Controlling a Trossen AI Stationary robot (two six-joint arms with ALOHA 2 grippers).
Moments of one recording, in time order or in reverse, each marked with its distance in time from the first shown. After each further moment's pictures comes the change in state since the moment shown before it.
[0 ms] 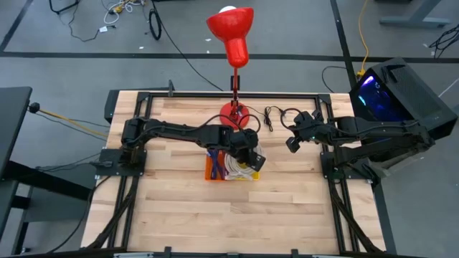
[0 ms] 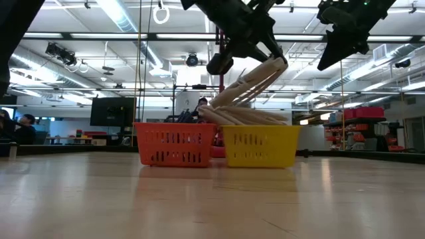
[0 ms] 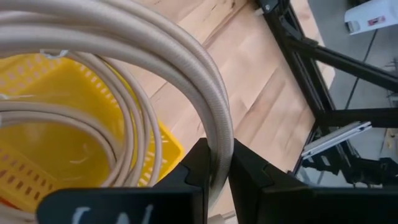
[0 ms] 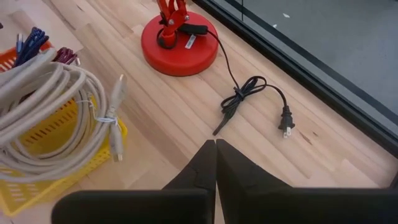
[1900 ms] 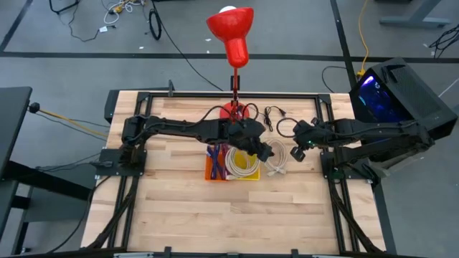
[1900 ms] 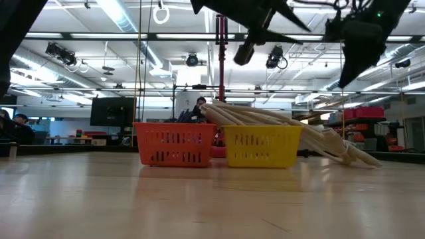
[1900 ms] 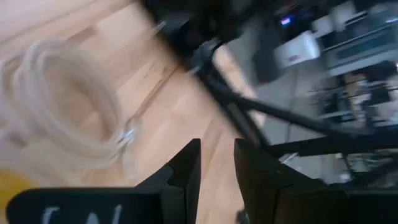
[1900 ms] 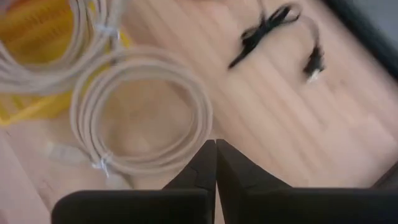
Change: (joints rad) left arm 0.044 -0.003 0.000 0.292 0.032 0.029; right arm 0.001 0.007 -0.053 -0.129 -0.179 -0.022
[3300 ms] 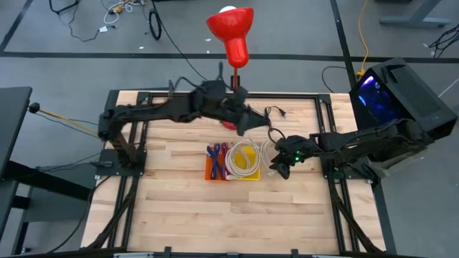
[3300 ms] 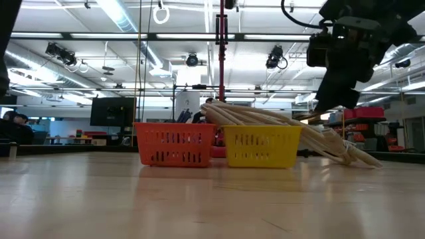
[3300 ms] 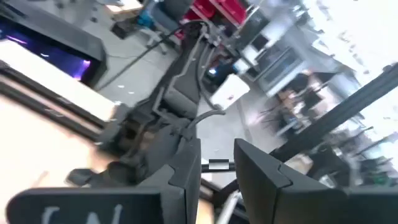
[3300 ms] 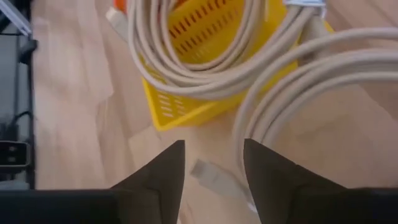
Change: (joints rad) left arm 0.112 -0.255 0.002 0.139 0.124 0.246; right arm 0.054 0.140 -0.303 0.754 -0.424 0.074
